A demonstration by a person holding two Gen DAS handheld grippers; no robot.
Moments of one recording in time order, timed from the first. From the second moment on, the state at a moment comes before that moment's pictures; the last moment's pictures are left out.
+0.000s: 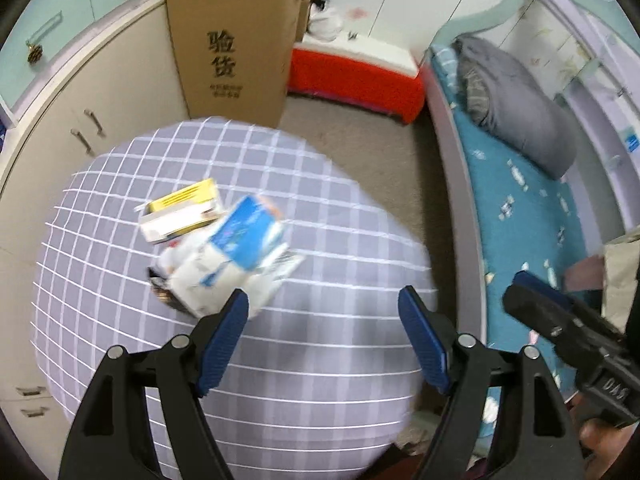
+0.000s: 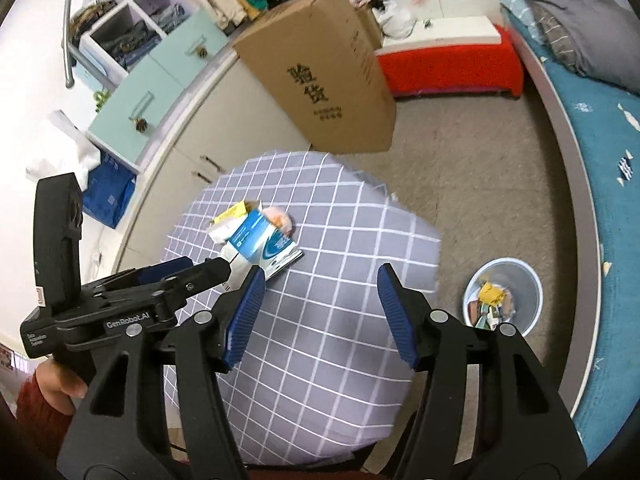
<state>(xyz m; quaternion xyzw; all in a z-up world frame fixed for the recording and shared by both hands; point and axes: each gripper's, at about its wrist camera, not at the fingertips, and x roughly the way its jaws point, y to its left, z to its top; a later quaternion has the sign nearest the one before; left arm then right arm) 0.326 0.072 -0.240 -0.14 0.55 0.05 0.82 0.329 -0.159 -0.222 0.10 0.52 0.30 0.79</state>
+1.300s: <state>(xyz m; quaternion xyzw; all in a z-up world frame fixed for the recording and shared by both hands) 0.313 0.168 -0.276 -0.19 0.55 0.01 0.82 0.333 -0.065 -0.273 0.11 0.57 0.26 0.77</state>
